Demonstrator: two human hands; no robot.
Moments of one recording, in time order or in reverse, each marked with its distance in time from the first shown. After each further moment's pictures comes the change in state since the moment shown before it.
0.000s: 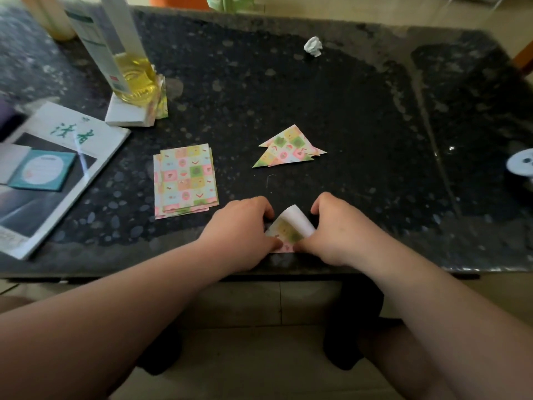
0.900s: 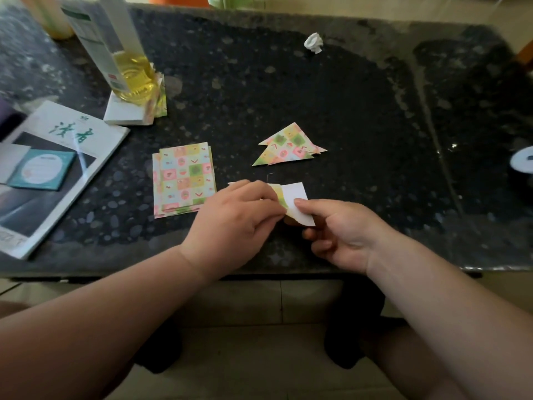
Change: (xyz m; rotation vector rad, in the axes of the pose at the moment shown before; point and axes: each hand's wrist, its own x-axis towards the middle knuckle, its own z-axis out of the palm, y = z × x) left_hand -0.003 -0.026 0.003 0.019 0.530 0.729; right_hand 0.015 0.010 0.011 1.361 -0.349 0.262
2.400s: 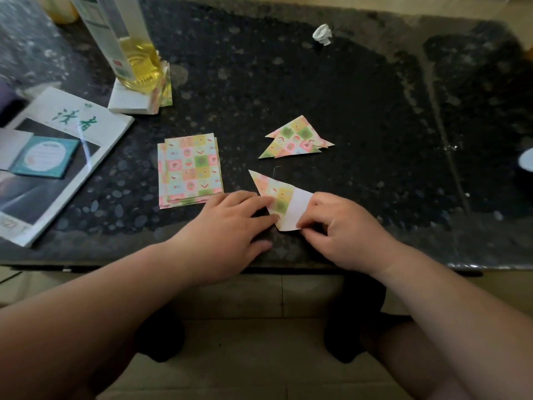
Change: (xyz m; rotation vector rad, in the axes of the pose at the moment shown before) left_hand -0.021 -0.007 -0.011 0.270 -0.637 -0.184; right_hand 0.017 0.022 -0.028 -1.301 -0.004 -1.091
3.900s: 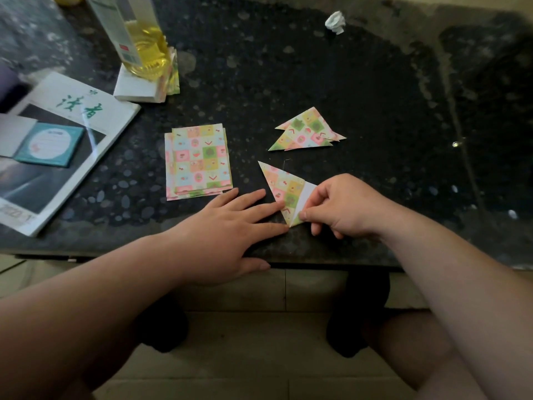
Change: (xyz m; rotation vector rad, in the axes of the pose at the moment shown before) left_hand -0.012 -0.016 0.001 0.049 -0.153 0.139; right_hand 0.045 -0.030 -0.023 0.297 -0.348 0.663
